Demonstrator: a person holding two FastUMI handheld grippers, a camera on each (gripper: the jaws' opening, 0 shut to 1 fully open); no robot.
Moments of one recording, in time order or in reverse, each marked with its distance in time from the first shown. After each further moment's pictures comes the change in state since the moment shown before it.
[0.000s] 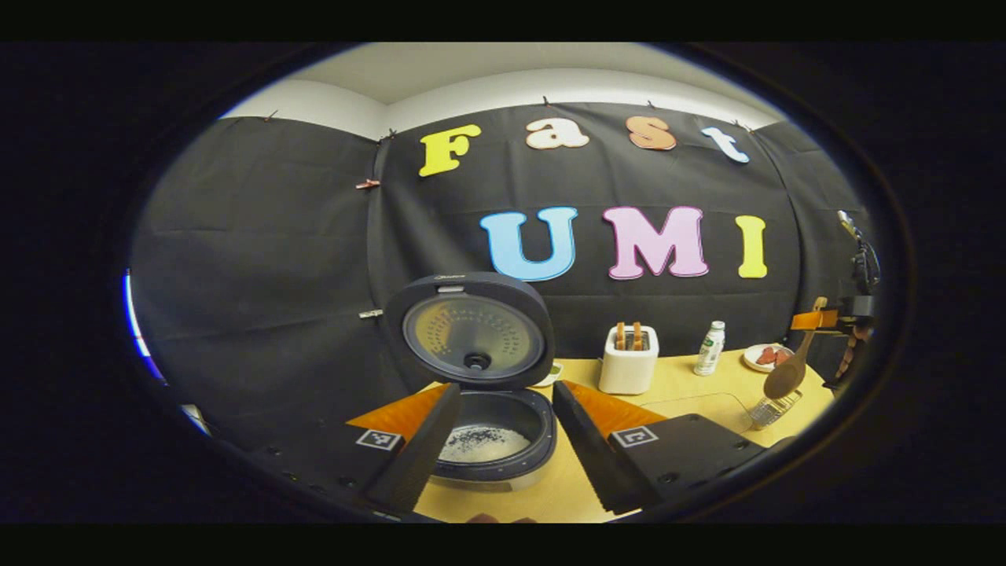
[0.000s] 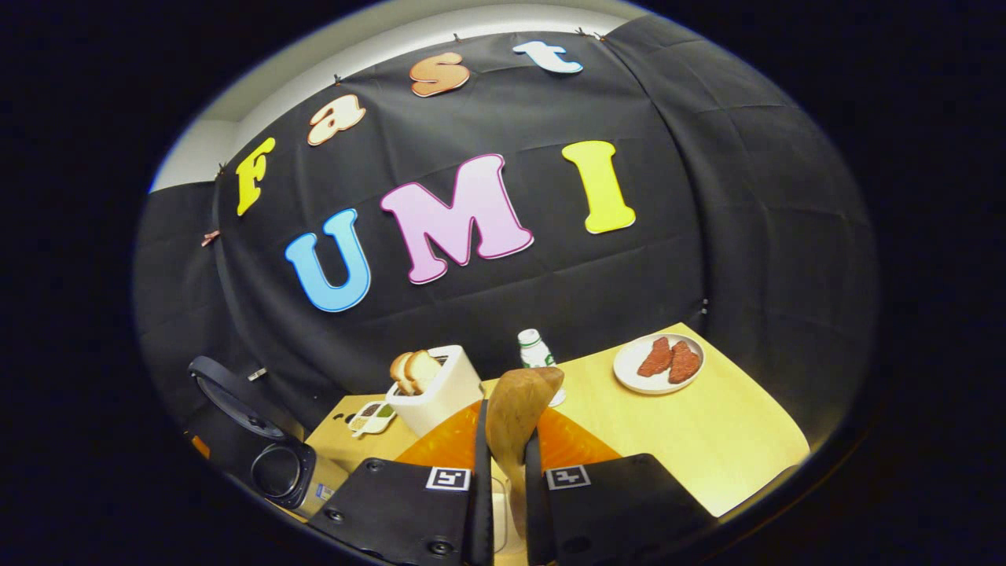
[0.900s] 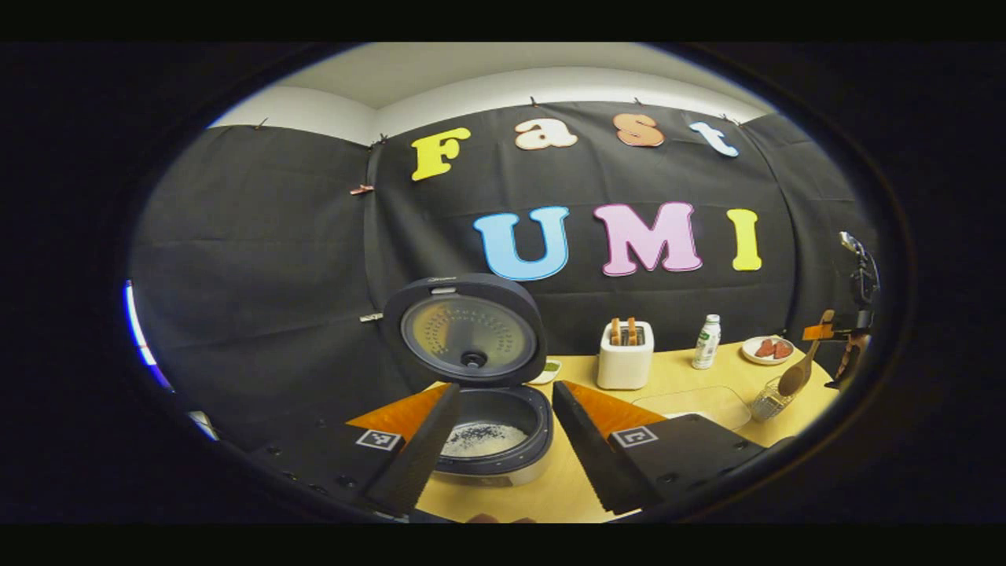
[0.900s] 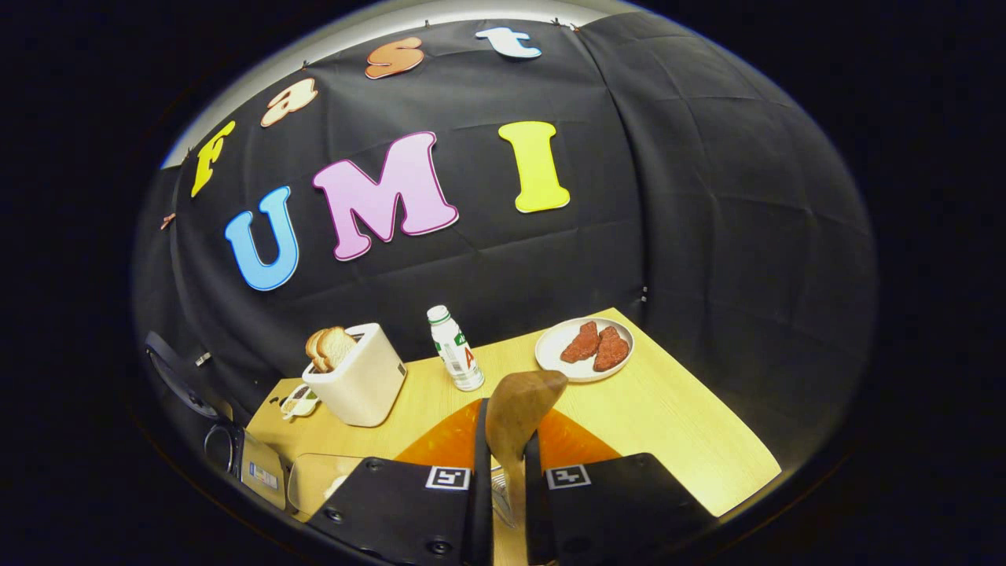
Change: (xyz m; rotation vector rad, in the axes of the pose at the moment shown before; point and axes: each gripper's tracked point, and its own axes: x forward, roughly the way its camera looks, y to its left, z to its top) left arm -0.016 -0.001 -0.004 0.033 0.004 0.008; right arm 0.011 -0.090 -0.033 -0.033 0.089 -0.173
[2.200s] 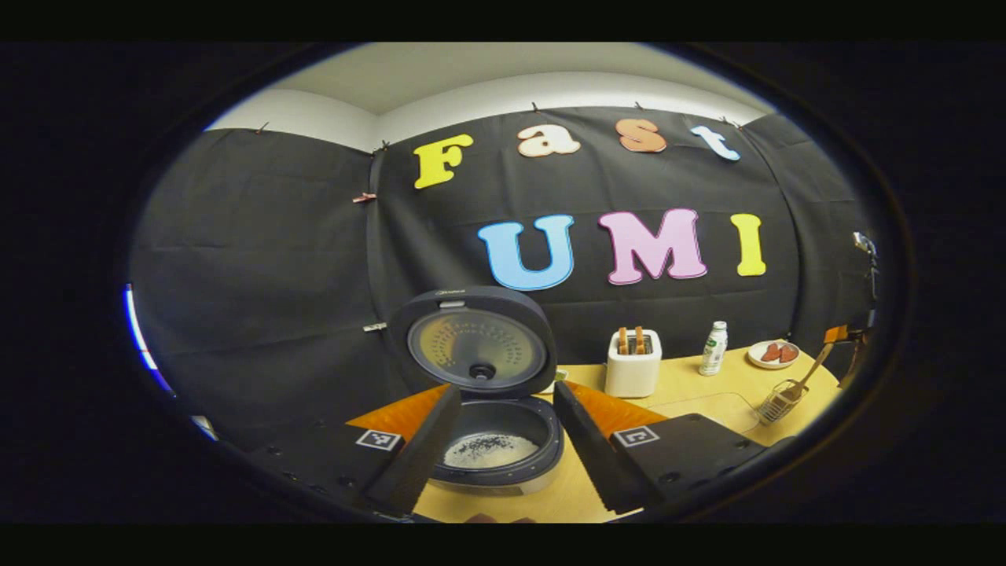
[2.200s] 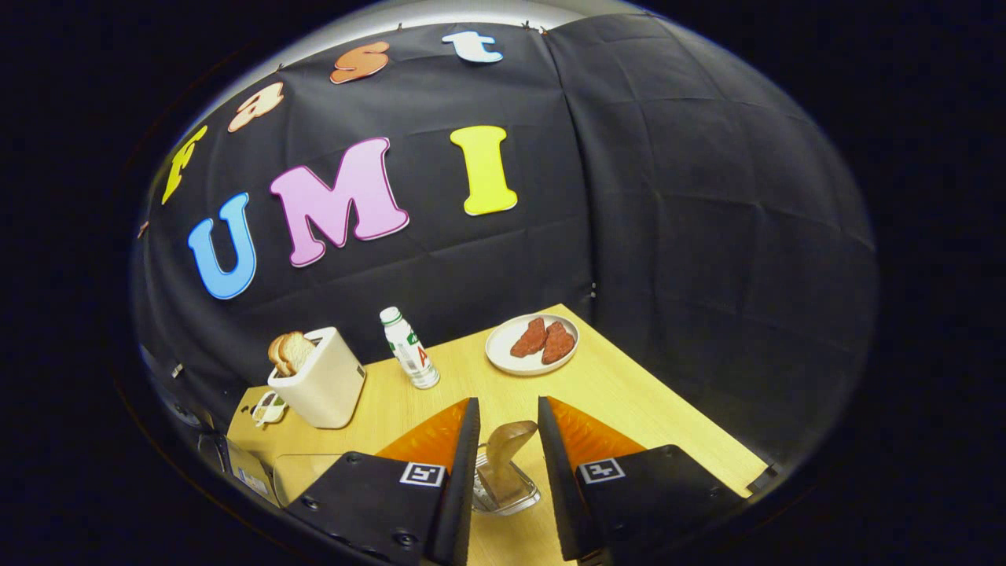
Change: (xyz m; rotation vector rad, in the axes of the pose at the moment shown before) left arm 0.016 0.011 0.022 0.020 -0.057 0.006; right arm -0.034 -0.037 0.023 0.033 -0.048 -0.172
